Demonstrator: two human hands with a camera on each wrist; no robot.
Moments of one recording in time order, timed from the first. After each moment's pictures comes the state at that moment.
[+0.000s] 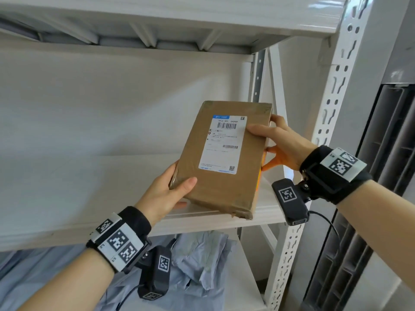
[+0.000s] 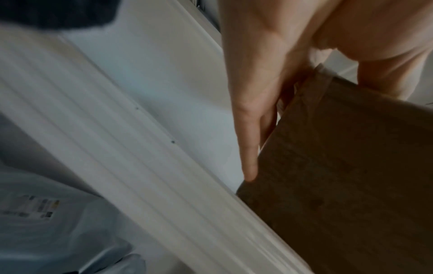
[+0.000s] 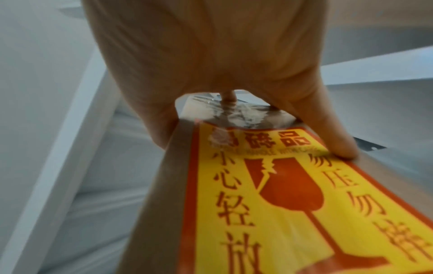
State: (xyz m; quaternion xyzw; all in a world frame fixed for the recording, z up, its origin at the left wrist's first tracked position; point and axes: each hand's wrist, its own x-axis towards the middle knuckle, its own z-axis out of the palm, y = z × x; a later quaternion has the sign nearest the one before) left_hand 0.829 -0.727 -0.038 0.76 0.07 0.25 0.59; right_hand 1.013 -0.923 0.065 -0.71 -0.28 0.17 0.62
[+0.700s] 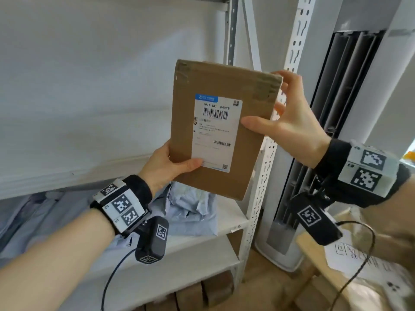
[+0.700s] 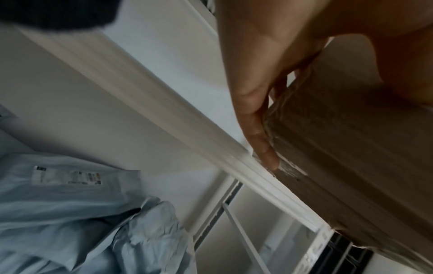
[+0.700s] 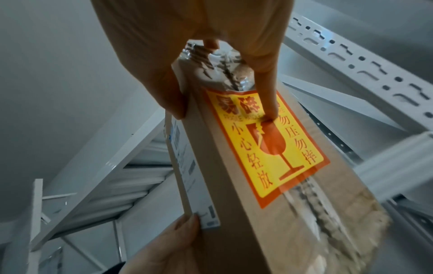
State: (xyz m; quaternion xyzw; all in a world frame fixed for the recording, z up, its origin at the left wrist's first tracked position) left_hand 0.736 -0.763 -0.071 0.76 0.04 0.17 0.62; right_hand 0.820 -0.998 0.015 -0.71 -0.40 -0.10 0.57
